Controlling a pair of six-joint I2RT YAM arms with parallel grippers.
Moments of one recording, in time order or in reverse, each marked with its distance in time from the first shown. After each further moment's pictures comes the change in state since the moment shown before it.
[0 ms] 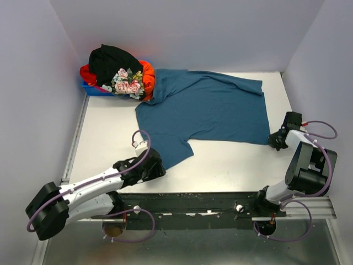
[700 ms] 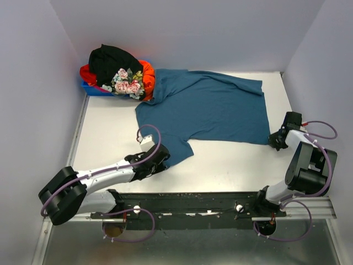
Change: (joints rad) left arm -0.025 0.240 0.088 0.115 -0.139 -0.030; right arm 0.000 0.000 0.000 0.001 0.000 0.005
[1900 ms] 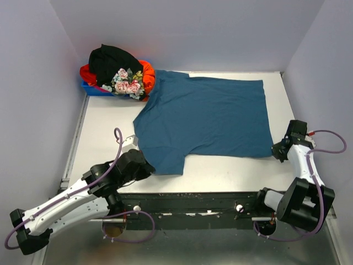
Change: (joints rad) left arm -0.077 -0.587 0.135 -0.506 0.046 -0.010; right arm -0.020 -0.336 -0.076 -0.294 0.067 -0.019
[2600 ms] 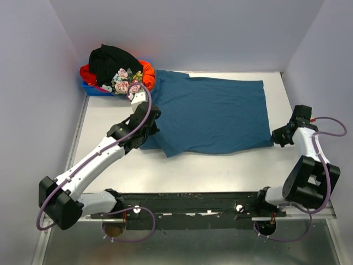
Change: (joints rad) left arm 0.280 0.545 0.414 0.185 -0.153 0.402; right arm -0.004 0.169 0.187 -0.009 -0.145 0.036
